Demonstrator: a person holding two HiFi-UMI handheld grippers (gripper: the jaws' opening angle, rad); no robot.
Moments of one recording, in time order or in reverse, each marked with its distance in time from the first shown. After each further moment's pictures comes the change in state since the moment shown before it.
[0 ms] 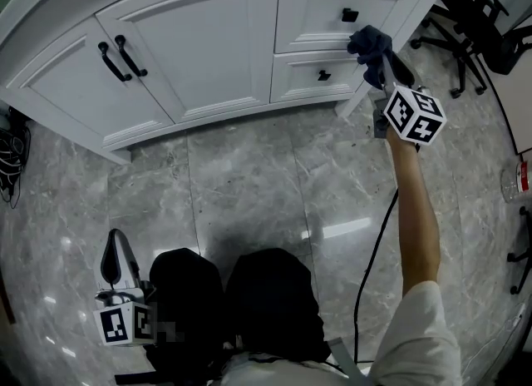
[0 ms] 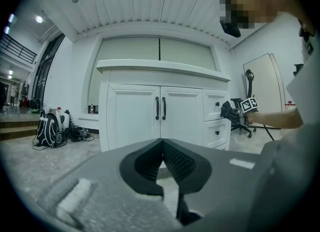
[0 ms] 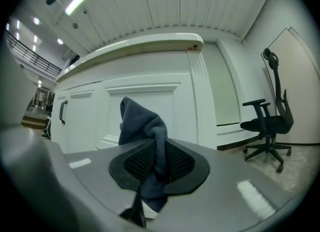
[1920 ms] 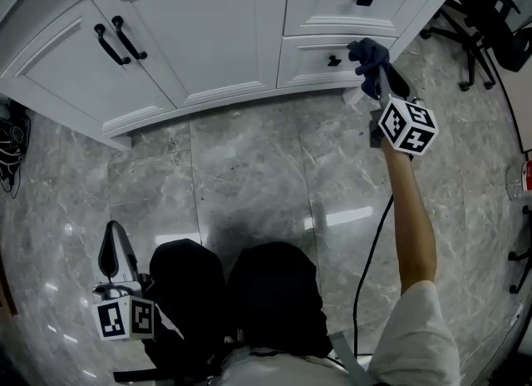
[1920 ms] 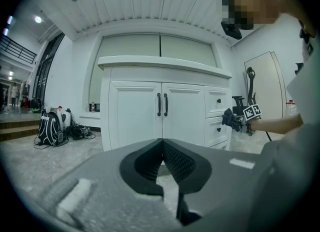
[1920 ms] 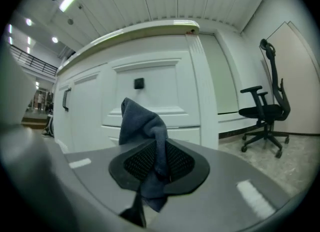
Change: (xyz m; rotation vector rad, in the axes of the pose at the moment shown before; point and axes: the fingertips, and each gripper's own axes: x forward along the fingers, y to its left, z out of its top) left arm 0.002 0.008 -0.010 0.001 0.030 0.010; right arm -0.011 0.018 -0.073 0.030 0.088 -0.003
